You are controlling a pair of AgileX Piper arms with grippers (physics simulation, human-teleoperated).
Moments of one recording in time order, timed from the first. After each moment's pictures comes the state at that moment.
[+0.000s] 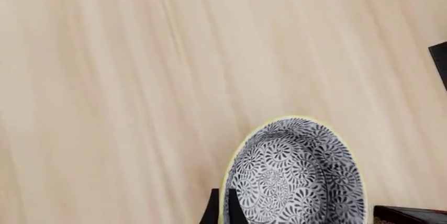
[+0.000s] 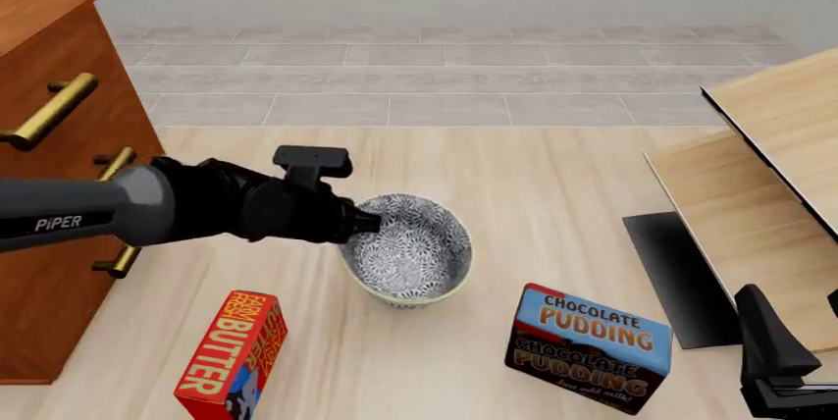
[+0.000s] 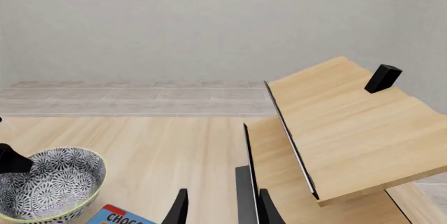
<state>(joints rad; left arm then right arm) -0.49 1.74 -1.00 0.20 -0.21 0.00 0.01 -0.01 0.00 0.00</state>
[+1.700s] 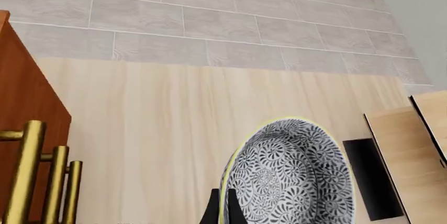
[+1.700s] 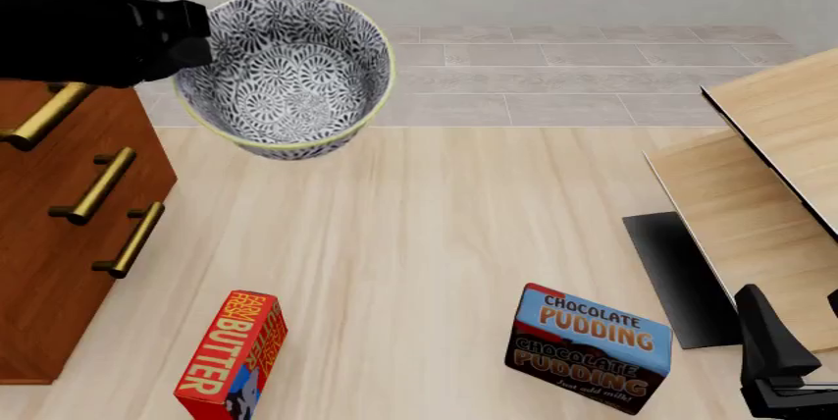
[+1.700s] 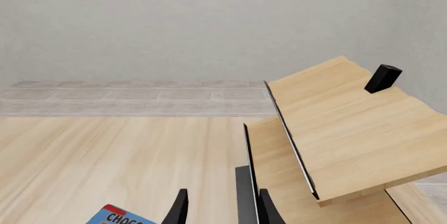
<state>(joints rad) -0.31 1.17 -1.29 0.74 -0.34 0.00 0.01 -0.01 0.00 0.00</state>
